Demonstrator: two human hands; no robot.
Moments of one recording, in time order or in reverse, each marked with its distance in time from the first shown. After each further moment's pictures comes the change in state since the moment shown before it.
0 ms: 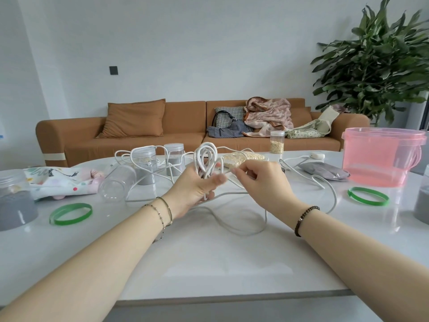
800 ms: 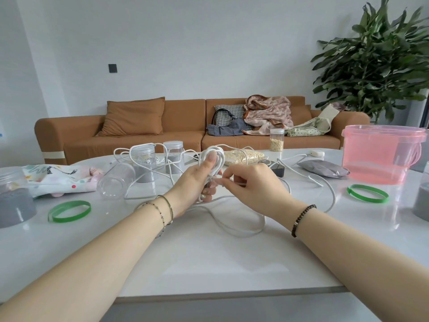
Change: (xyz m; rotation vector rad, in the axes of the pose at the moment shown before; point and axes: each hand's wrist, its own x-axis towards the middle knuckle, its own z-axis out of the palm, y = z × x) left_hand 0.001 0.000 0.004 0.106 0.028 -0.090; right_hand -0.006 -0.010 0.003 -0.013 -0.122 -0.271
